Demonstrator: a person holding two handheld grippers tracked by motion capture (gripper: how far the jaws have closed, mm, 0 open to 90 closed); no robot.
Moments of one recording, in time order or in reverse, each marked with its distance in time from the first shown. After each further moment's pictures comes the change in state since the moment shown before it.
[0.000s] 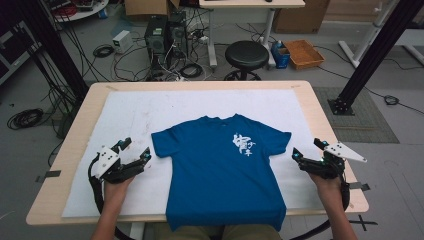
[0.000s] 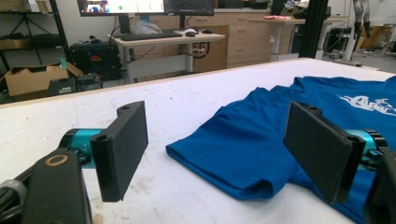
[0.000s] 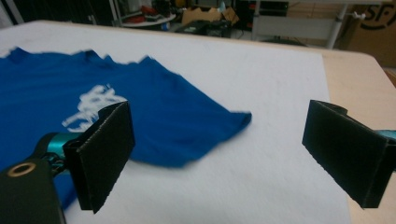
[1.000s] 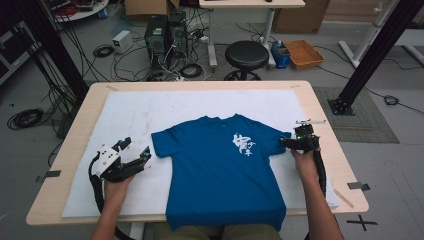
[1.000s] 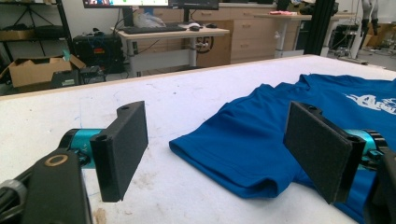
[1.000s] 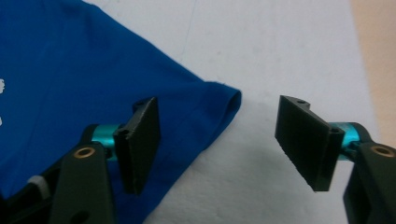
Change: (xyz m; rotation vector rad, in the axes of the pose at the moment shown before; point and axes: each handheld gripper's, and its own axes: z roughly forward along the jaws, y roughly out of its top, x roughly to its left) left arm 0.001 0.001 0.002 0.025 0.016 -0.013; right arm -0.005 0.020 0.101 0.493 -0.197 0.099
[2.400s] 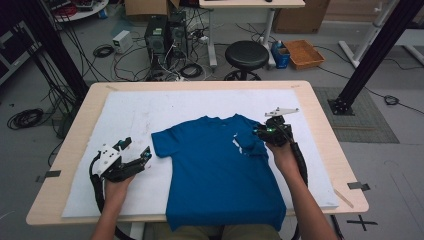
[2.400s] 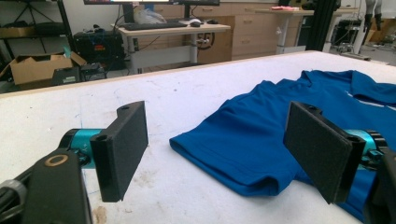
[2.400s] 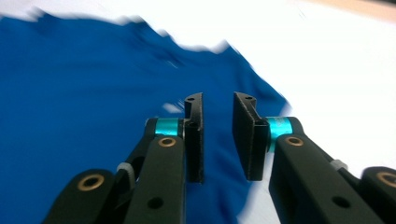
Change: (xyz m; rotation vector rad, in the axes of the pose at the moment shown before) left arm -0.001 0.001 0.001 0.020 0.006 0.004; right arm 0.090 0.041 -0.032 -0.087 0.215 -0.221
